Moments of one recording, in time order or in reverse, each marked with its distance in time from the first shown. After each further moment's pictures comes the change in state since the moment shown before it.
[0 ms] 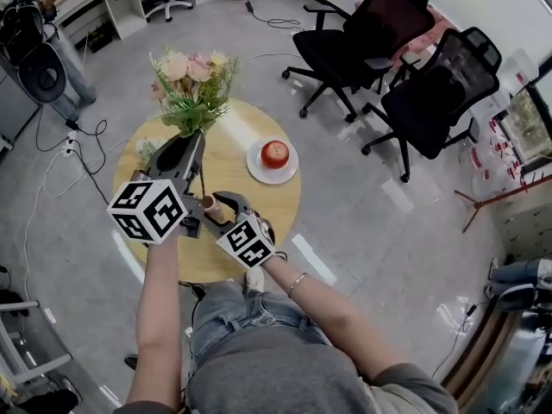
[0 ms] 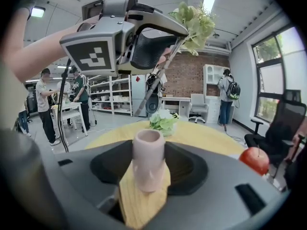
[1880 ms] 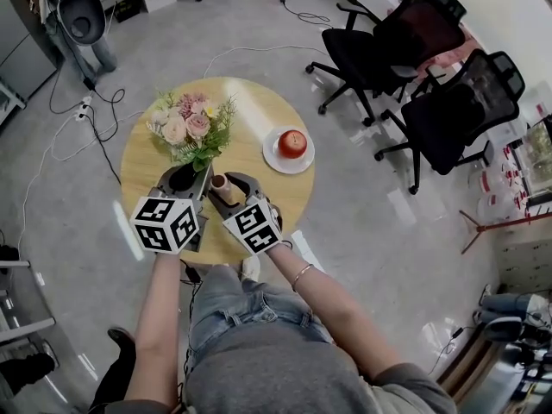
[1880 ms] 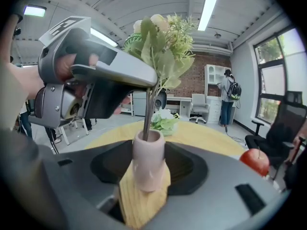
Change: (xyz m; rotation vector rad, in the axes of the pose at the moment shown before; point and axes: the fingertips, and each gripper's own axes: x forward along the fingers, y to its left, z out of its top) left arm -0.055 0.029 -0.103 0.061 0.171 0.175; right arm -0.001 -0.004 -0.003 -0.017 0.007 0.010
